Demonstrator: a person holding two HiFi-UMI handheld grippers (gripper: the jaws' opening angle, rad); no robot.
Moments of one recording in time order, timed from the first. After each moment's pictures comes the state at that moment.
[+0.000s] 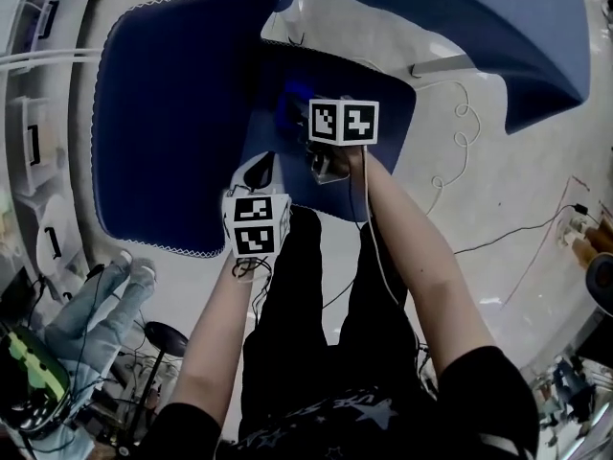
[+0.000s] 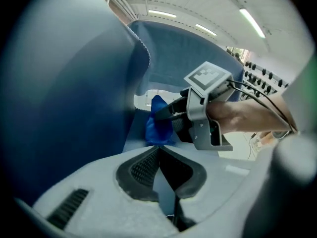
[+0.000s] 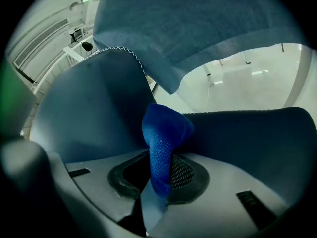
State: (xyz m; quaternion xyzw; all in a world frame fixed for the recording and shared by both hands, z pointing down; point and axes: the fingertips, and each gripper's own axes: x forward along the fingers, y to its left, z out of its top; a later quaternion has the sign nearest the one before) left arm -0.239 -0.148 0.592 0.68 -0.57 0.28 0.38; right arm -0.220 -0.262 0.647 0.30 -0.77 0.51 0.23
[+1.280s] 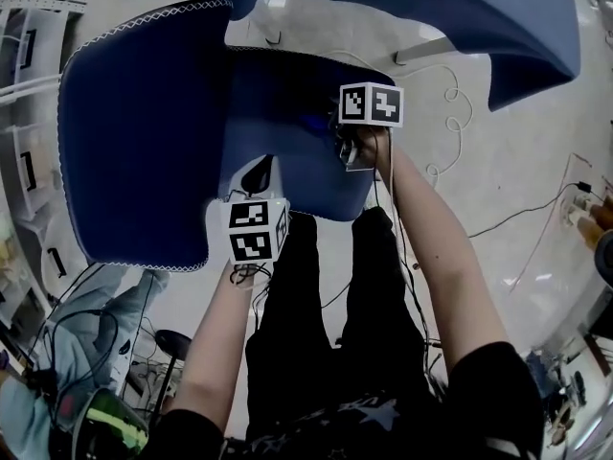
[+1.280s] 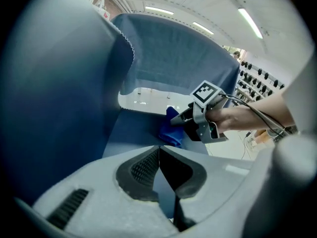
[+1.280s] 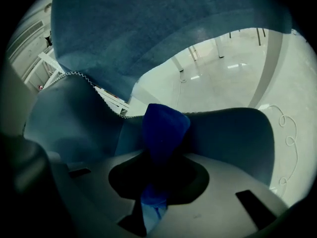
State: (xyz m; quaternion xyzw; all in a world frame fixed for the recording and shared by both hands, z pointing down) left arm -0.190 -0.164 0.595 0.69 -0.54 0.28 0.39; right arm -0.095 -0.291 0.700 0.36 -0.70 0.55 0.27
